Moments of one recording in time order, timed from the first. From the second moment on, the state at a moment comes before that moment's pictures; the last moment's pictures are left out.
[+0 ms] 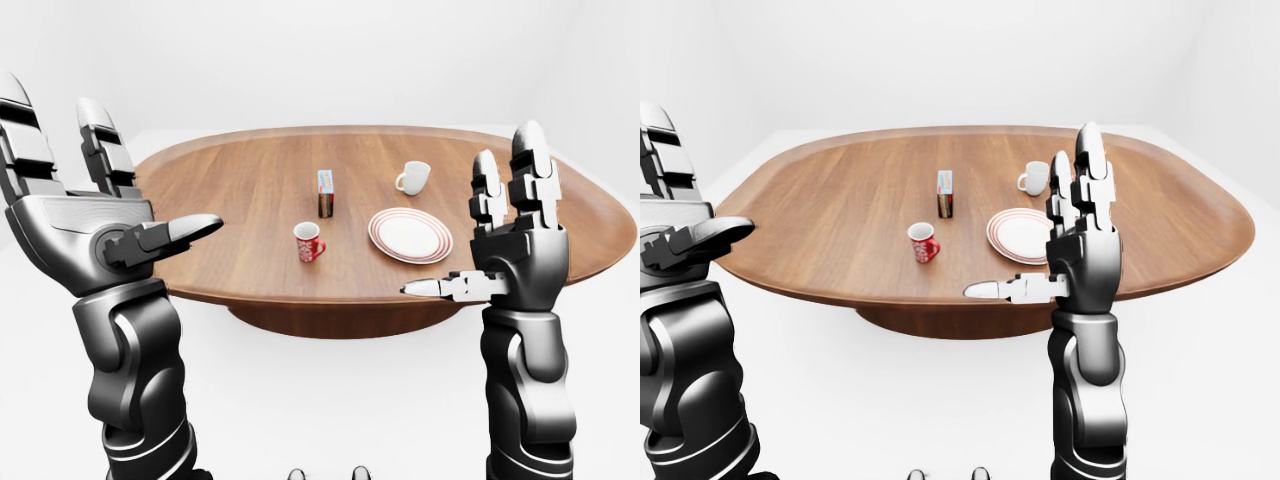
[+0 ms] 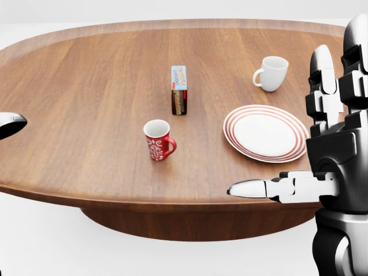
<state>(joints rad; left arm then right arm) -0.32 0.15 0.21 -0.64 -0.52 0.09 0.31 -0.11 -0.06 -0.11 -0.63 0.14 0.09 0.03</state>
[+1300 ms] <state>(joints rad) -0.33 0.17 0.23 -0.66 -0.55 0.09 0.32 -0.09 -0.05 -0.11 -0.63 0.14 0.09 0.05</state>
